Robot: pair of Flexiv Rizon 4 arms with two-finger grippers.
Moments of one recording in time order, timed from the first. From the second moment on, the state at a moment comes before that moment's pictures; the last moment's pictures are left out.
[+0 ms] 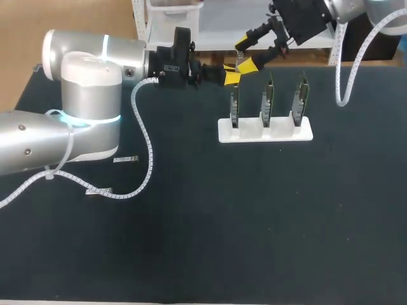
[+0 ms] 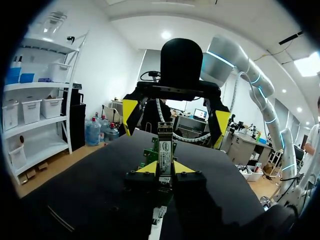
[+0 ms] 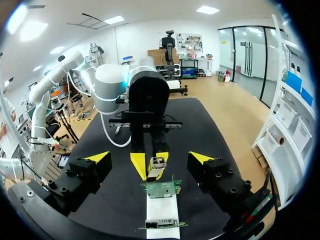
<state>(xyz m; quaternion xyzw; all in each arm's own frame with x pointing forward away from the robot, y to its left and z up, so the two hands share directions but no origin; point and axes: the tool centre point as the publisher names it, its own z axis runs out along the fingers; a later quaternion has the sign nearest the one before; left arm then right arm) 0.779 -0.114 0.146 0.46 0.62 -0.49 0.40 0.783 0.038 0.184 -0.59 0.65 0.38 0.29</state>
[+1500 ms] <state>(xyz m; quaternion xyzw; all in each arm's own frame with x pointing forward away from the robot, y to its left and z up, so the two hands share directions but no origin) 0.780 -0.112 0.147 0.46 0.62 -0.48 0.41 0.782 0.035 0.187 -0.58 0.66 0.37 0.30</state>
